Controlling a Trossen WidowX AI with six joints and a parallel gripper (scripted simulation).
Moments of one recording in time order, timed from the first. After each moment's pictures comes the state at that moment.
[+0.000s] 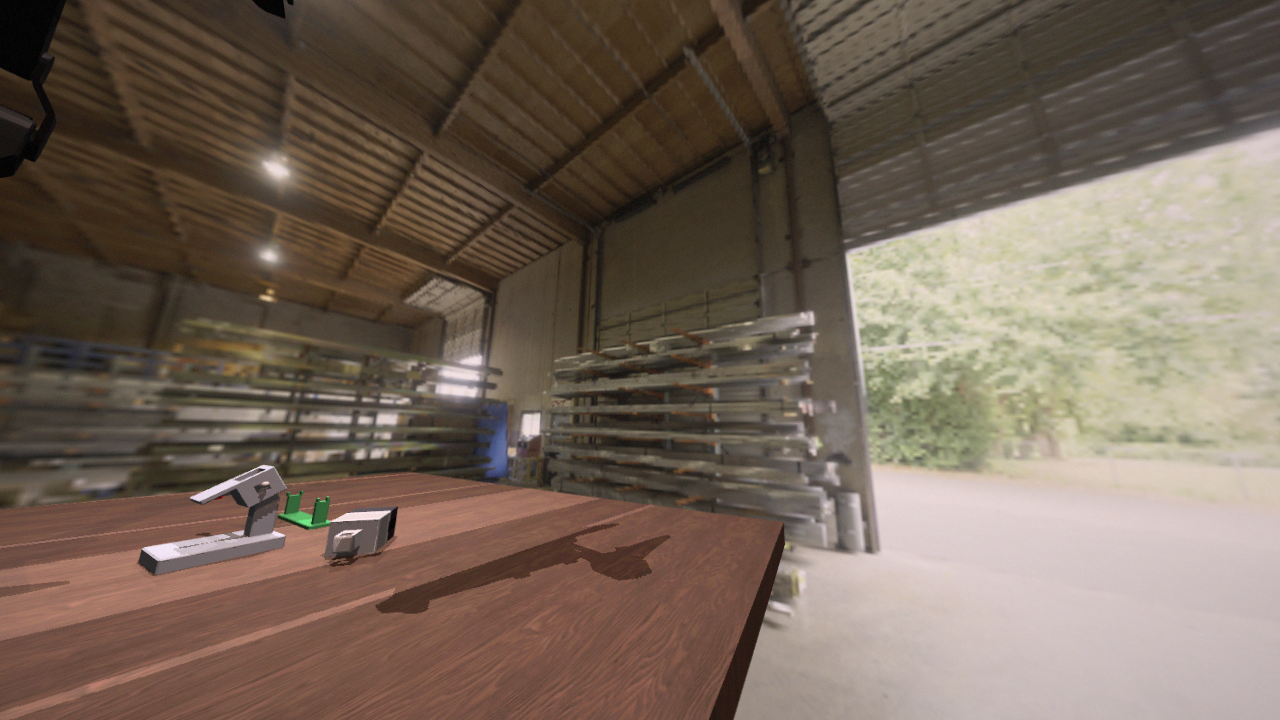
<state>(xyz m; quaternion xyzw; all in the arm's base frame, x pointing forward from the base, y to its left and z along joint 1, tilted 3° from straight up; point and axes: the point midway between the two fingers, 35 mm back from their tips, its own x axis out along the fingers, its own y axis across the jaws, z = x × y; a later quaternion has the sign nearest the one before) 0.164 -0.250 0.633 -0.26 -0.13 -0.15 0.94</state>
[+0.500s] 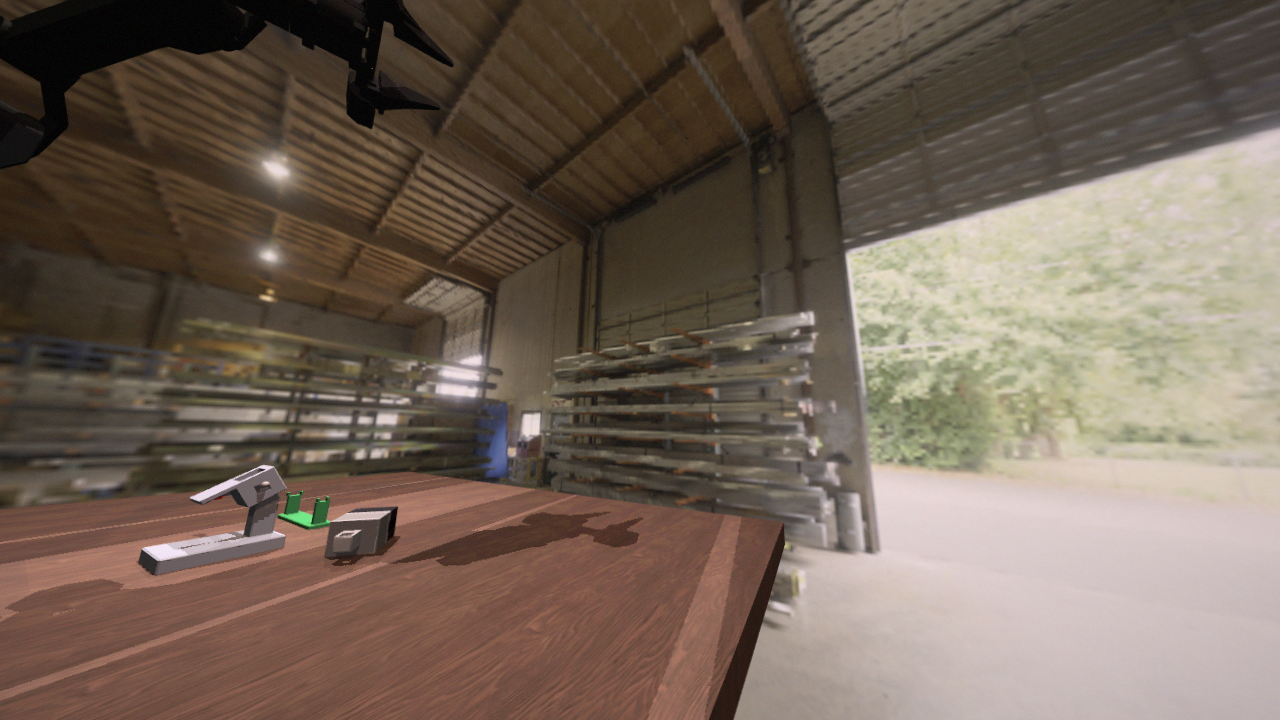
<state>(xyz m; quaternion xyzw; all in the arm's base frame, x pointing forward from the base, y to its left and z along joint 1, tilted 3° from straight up) 0.281 -0.263 0.547 -0.18 -0.08 -0.10 0.98</state>
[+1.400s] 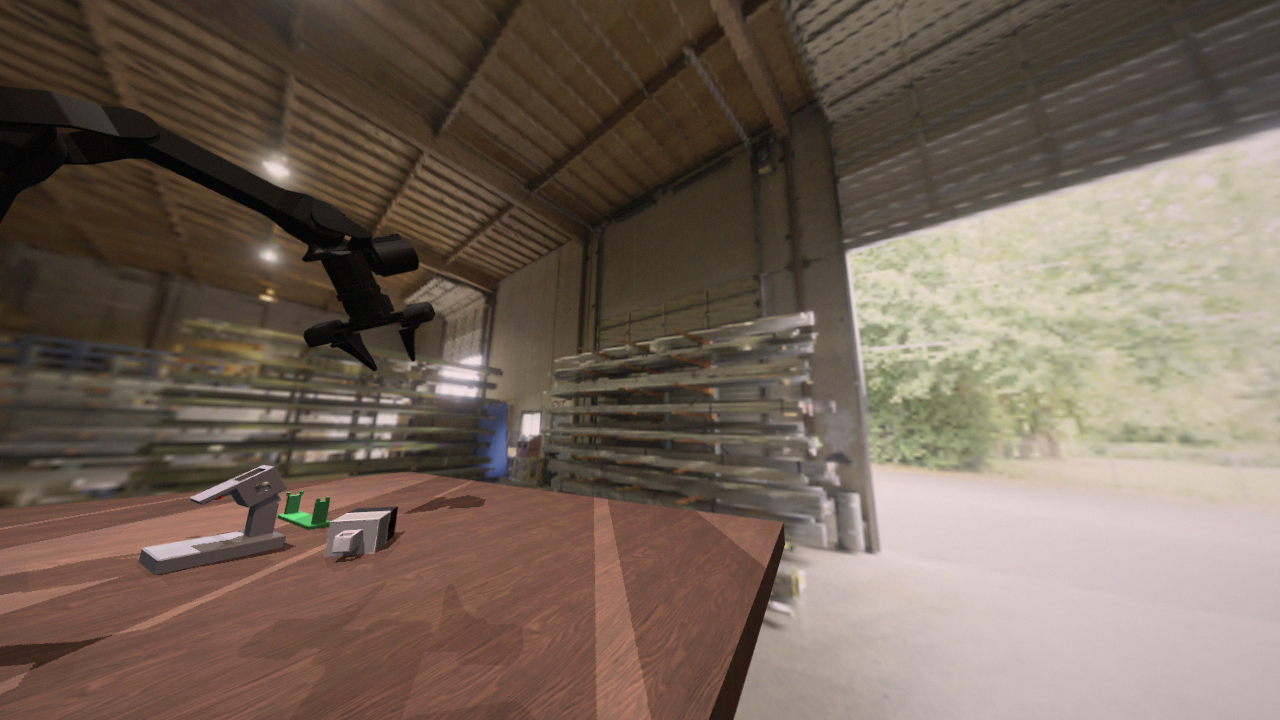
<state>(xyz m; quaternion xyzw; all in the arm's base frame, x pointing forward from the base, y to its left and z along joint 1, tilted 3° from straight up) 0.403 0.008 0.230 -0.34 0.33 0.28 0.83</state>
